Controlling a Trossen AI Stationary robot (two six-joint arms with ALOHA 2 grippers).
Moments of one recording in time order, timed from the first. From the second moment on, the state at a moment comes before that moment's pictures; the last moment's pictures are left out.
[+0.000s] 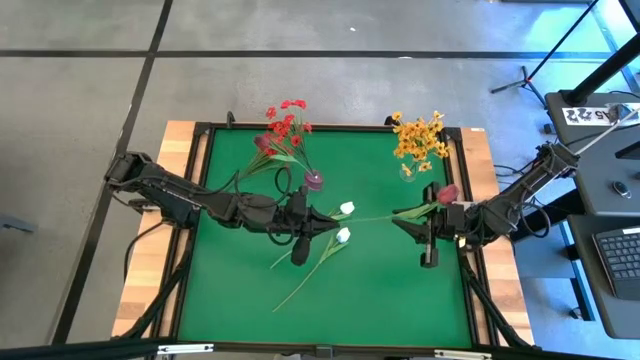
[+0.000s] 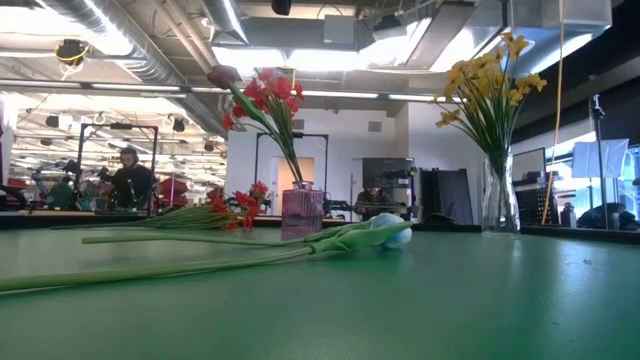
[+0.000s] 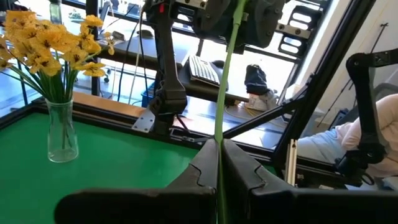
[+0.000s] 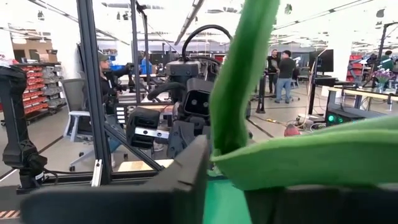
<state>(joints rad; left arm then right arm) -0.25 1.49 1.03 0.37 -0.31 -0.28 0.68 0.93 0.74 0.43 0.77 -0.14</state>
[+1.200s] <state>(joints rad) -0.25 1.49 1.03 0.07 -0.30 -0.37 0.68 0.92 0.74 -0.04 0.76 0.18</state>
